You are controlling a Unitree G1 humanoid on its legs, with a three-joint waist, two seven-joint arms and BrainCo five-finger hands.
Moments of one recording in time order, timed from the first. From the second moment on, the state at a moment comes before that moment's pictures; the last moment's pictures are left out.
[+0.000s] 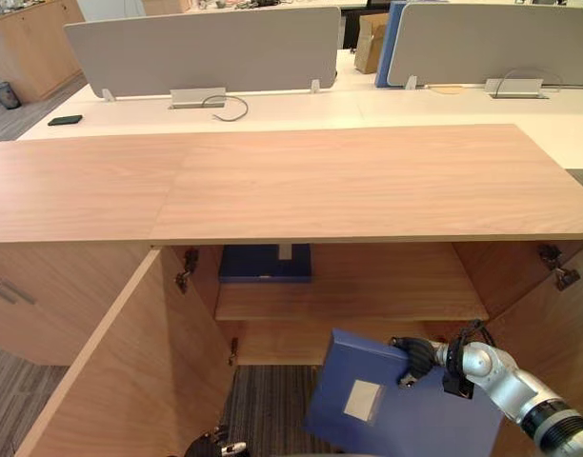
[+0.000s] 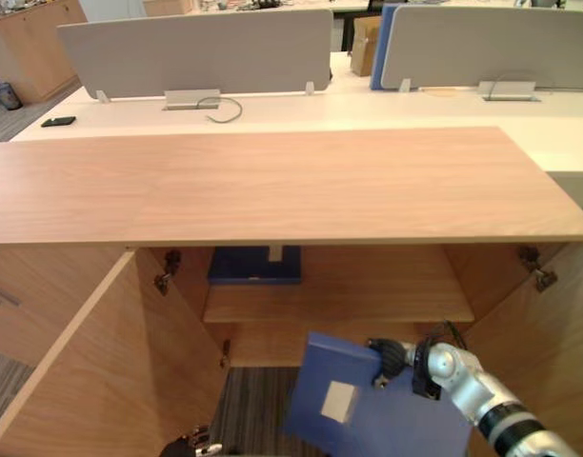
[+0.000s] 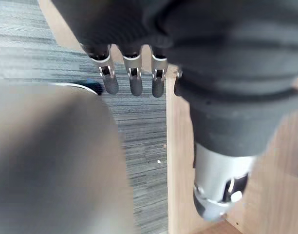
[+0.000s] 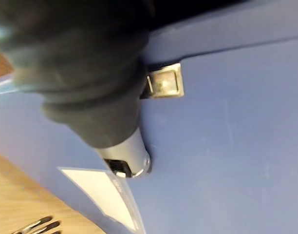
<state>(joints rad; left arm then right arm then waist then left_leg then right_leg) 0.15 0.19 -0.09 1.03 -0.12 -0.07 -0.24 -0.12 -0.79 0.48 0.43 -0.26 -0.11 0.52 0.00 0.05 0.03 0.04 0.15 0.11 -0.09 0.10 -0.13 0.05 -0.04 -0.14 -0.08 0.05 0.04</state>
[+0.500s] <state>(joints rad) 0.19 0.12 0.09 1.00 -0.17 -0.06 -0.17 -0.09 -0.43 -0.16 0.67 0.13 -0.04 0.13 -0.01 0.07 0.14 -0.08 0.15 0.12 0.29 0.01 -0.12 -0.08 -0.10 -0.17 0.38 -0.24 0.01</state>
